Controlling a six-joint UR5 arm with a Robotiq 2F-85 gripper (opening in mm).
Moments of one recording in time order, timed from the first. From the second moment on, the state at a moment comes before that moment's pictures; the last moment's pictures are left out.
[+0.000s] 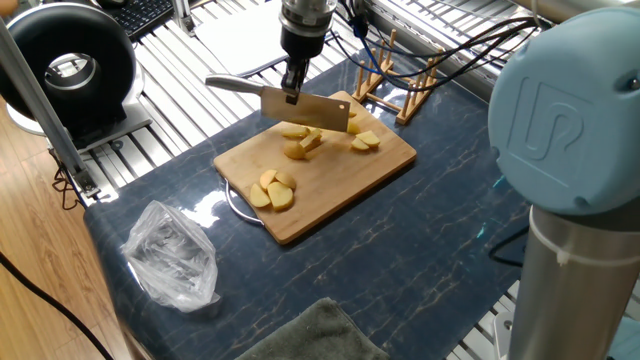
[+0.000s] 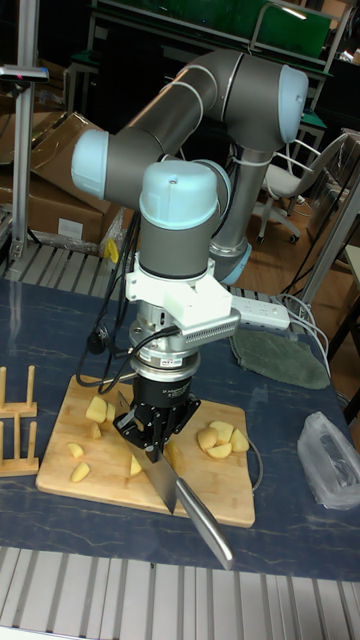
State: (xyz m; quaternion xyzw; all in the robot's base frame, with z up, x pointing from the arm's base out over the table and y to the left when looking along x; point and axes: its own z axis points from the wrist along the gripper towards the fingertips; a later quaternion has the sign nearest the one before) arm 0.661 0.006 0.088 -0.29 0.95 0.06 0.06
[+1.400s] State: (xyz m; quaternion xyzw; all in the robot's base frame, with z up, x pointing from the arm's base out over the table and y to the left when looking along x) arm 0.649 0.031 0.092 -0.25 0.96 0.07 0.06
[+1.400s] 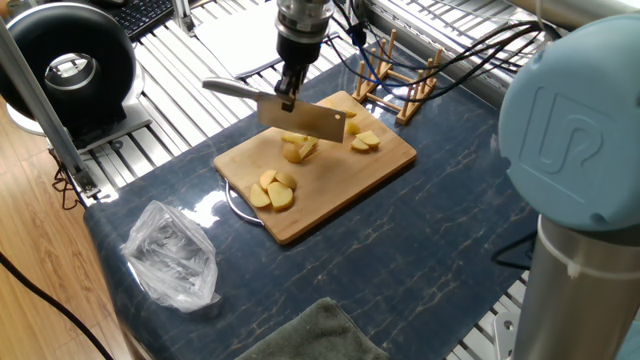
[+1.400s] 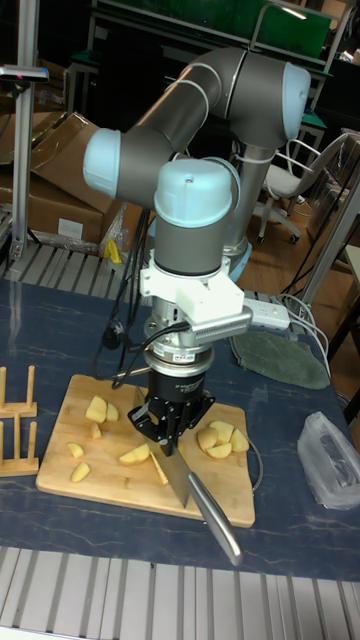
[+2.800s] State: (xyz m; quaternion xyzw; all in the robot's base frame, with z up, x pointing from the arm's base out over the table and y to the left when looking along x) arm 0.682 0.003 0.091 -0.29 0.95 0.05 0.07
